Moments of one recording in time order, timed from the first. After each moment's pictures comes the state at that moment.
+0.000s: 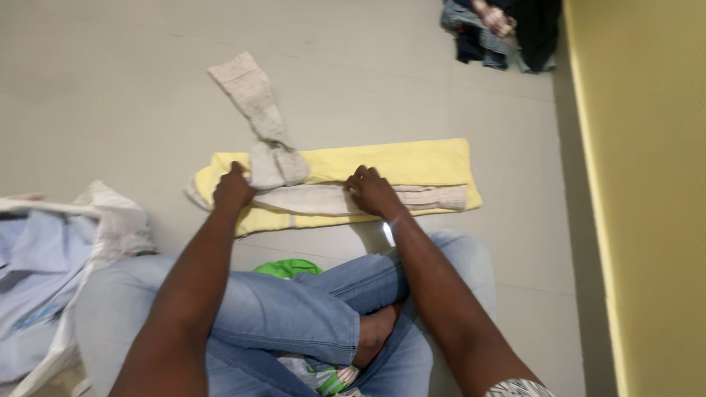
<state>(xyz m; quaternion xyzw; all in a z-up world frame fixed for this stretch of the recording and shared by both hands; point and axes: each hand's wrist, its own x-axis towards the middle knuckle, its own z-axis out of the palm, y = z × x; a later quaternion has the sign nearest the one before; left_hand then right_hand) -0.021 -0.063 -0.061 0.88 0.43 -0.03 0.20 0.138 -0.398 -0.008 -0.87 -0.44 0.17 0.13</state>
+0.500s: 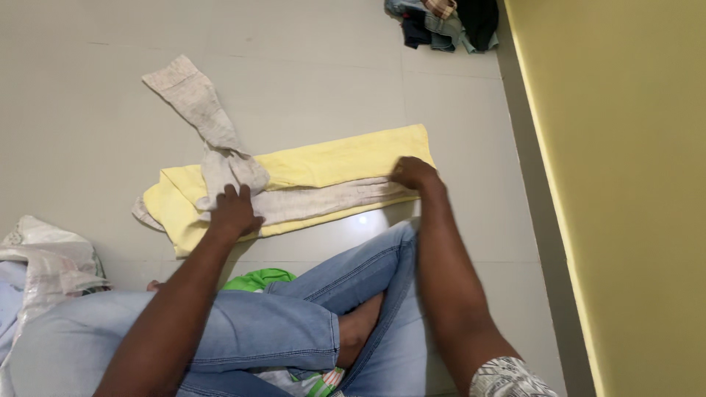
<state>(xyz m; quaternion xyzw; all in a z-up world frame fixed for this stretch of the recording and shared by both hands) -0.007 -0.169 -0.016 0.95 0.24 -0.14 0.11 0.268 -0.539 -0.025 -0.94 -0.22 0.25 0.07</state>
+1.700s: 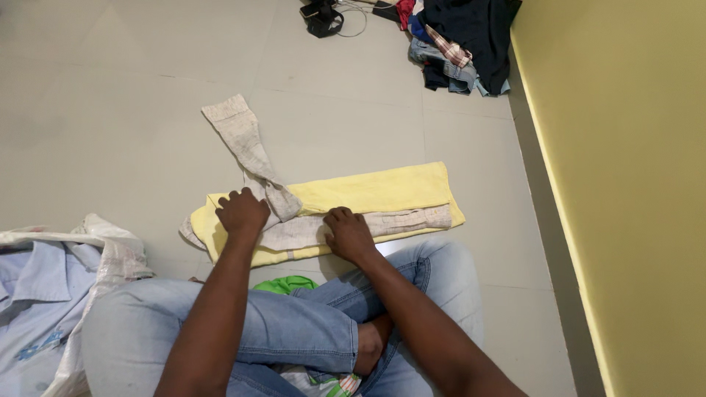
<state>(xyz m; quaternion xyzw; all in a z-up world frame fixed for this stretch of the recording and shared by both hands) -0.024 -0.147 0.017 0.91 0.40 0.02 0.08 0.051 -0.406 -0.009 -0.88 -0.44 0.04 0.17</state>
